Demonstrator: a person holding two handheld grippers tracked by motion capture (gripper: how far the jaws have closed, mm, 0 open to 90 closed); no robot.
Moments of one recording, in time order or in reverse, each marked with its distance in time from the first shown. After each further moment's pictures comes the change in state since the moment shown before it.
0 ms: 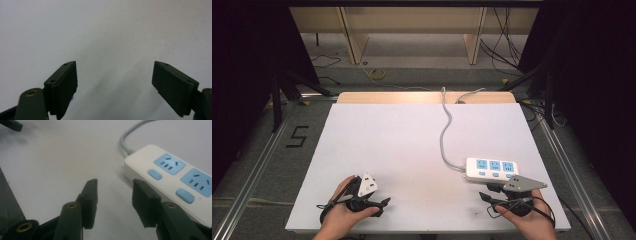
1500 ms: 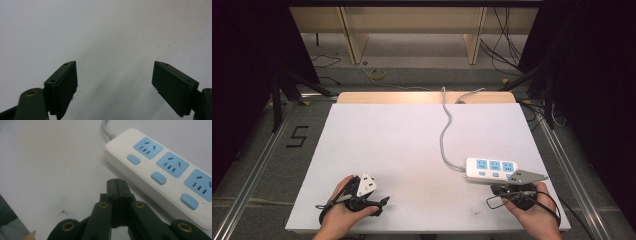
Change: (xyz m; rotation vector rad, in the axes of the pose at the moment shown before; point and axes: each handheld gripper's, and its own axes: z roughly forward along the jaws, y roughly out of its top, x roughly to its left) left arm 0.002 -0.001 -0.001 -0.009 0.015 -0.003; right arm -0.007 0.014 -0.012 0.158 -0.098 0.033
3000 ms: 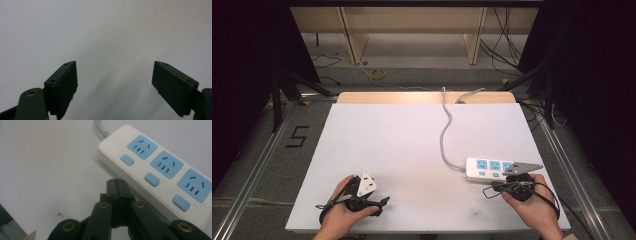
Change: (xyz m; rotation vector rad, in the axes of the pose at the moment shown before) left arm 0.000 0.000 0.001 0.005 0.000 0.001; right arm -0.006 0.019 0.002 0.090 -0.016 0.028
